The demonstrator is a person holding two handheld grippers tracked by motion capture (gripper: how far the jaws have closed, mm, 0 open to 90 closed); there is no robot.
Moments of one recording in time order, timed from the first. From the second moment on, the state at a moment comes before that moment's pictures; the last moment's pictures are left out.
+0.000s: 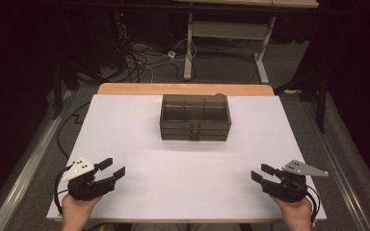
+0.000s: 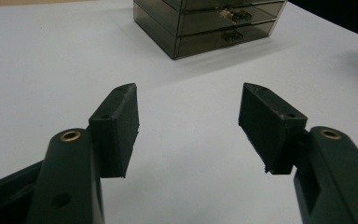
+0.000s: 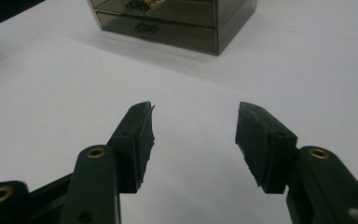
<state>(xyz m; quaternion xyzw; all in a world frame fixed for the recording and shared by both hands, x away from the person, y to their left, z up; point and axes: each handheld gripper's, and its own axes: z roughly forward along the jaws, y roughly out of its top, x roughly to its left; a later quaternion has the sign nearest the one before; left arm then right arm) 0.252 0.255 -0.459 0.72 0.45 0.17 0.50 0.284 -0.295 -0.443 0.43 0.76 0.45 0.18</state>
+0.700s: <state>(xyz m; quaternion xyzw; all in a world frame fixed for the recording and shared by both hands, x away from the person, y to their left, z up) 0.243 0.265 -0.464 0.71 0.46 0.17 0.51 0.270 -0.307 -0.449 0.43 0.75 0.46 0.21</state>
